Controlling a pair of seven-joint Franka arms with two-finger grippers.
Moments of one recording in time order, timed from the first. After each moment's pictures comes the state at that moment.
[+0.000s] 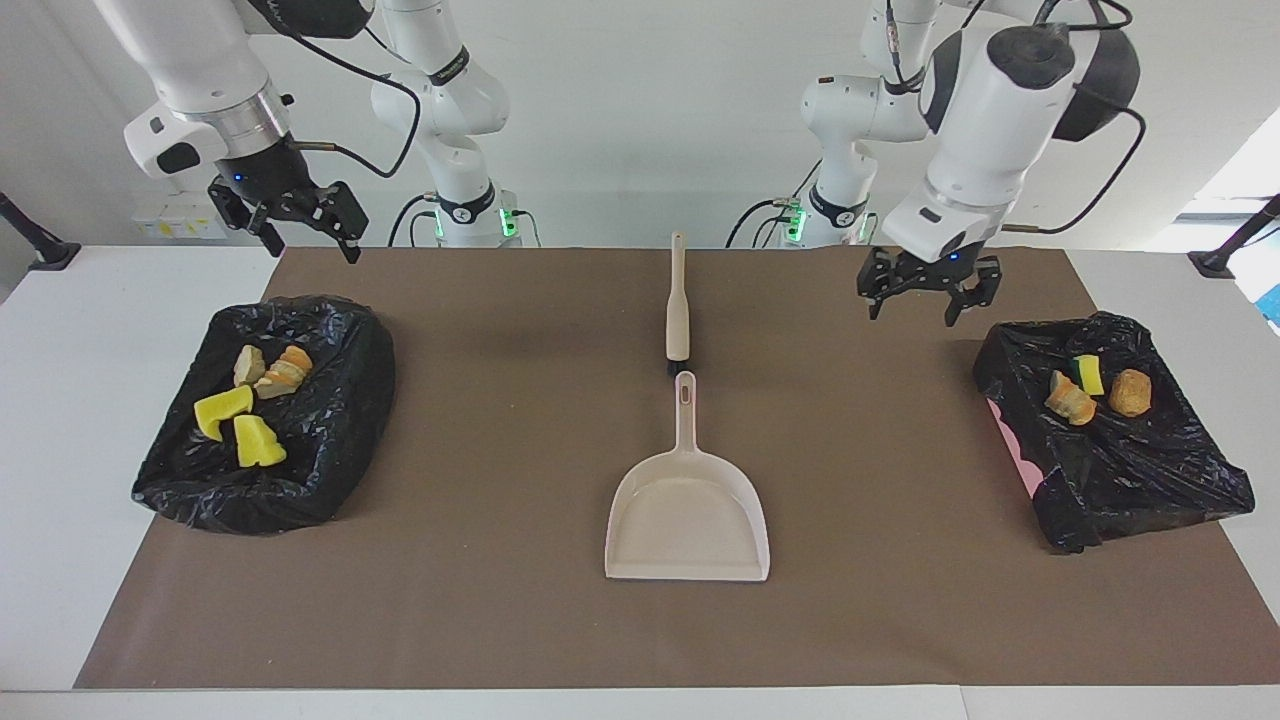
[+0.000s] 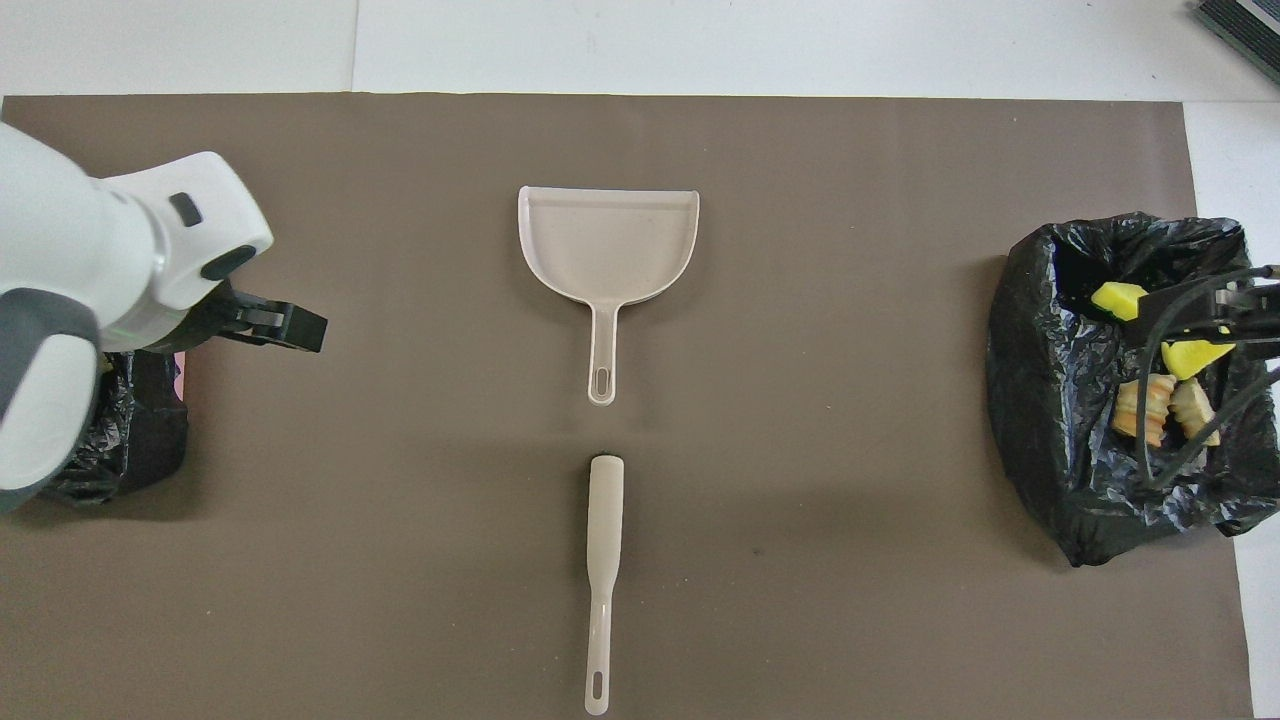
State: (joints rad) left arm -0.22 -0.01 -0.01 -1.68 0.06 1.70 0.02; right arm -0.08 -0.01 0.04 -1.53 0.00 1.50 0.10
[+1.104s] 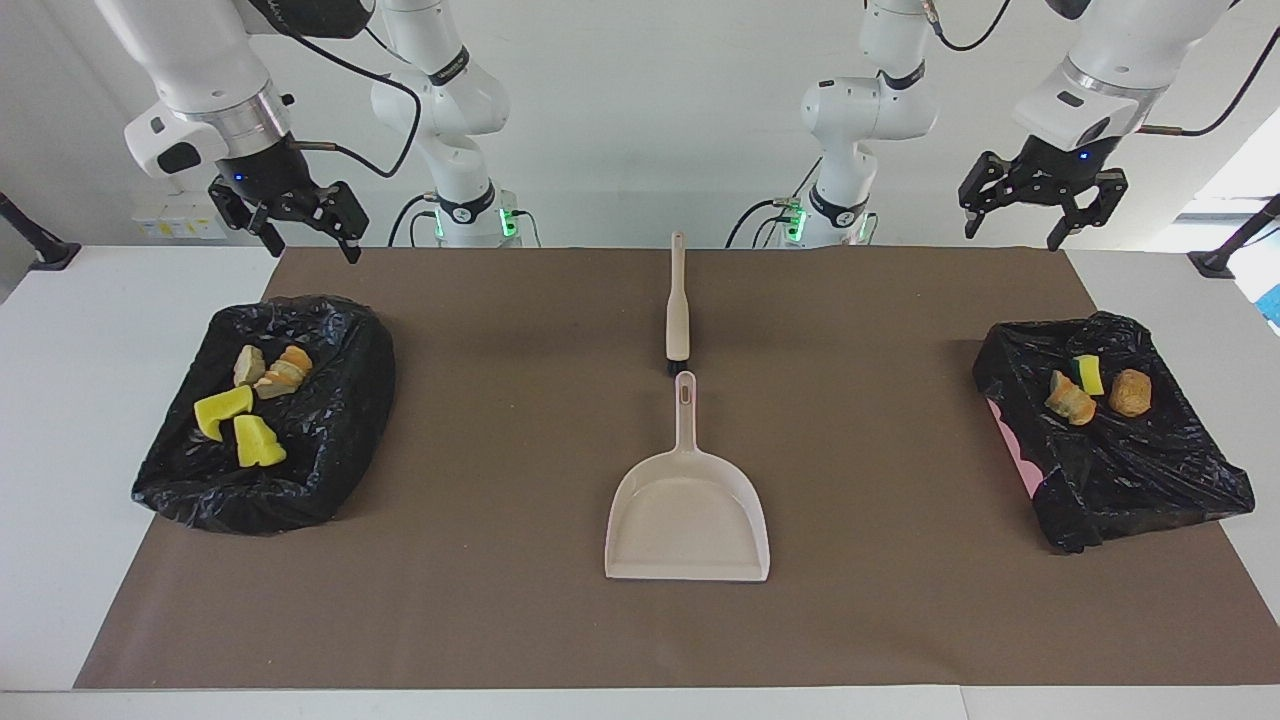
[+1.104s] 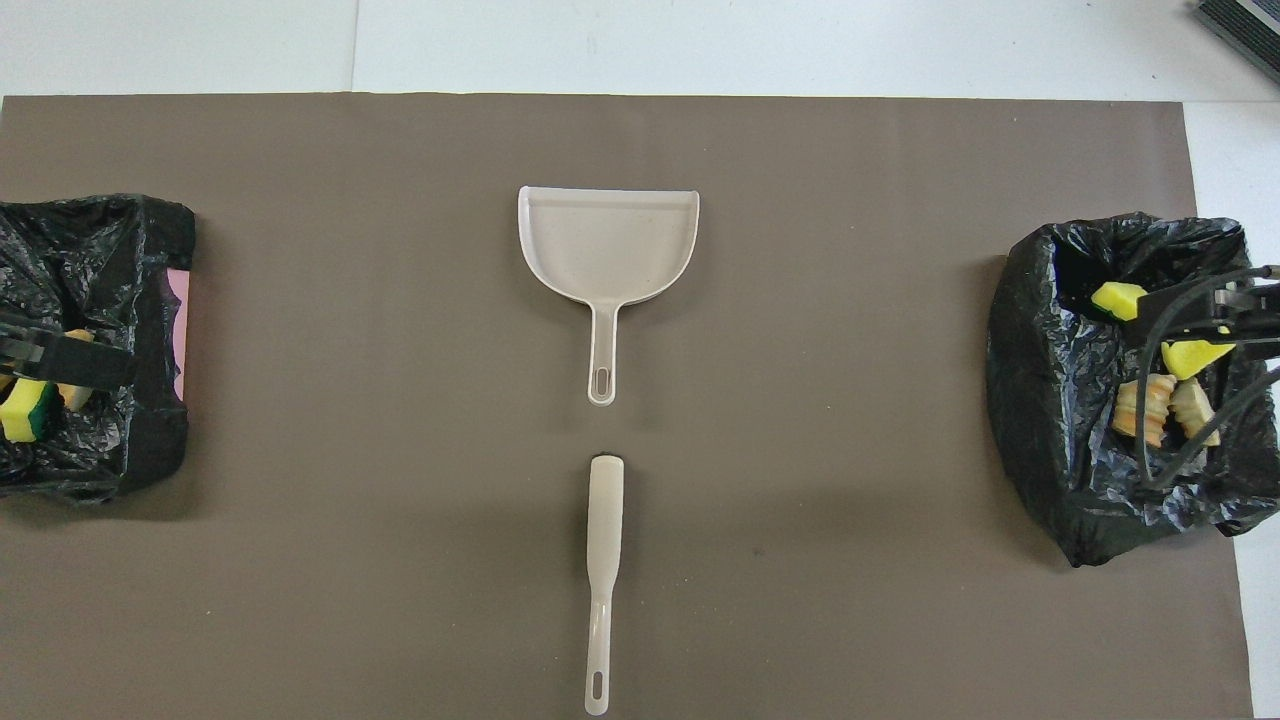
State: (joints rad) left arm -0.10 -0.07 0.00 -1.54 0.02 1.48 0.20; right arm -0.08 -0.01 0.04 -1.53 0.00 1.50 0.10
